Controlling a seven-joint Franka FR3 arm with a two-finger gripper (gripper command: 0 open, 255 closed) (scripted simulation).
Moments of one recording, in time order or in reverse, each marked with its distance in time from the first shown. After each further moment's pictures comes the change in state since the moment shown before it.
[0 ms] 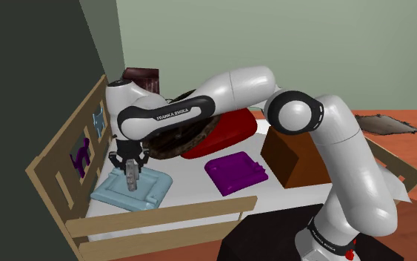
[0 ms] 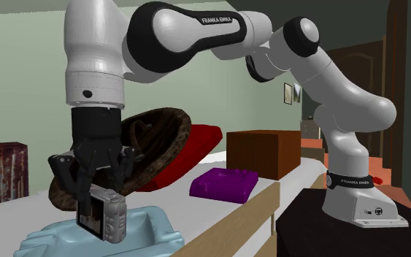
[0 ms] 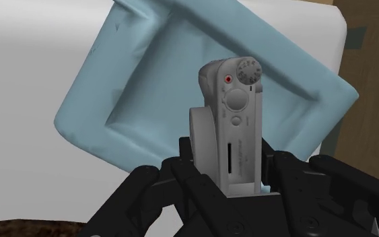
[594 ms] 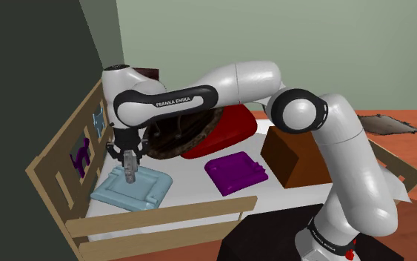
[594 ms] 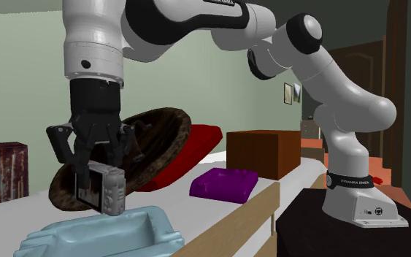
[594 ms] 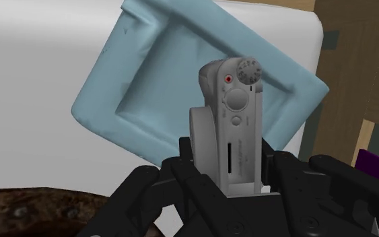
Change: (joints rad) arm 0.007 -0.026 0.008 0.070 0.012 -0.093 -0.007
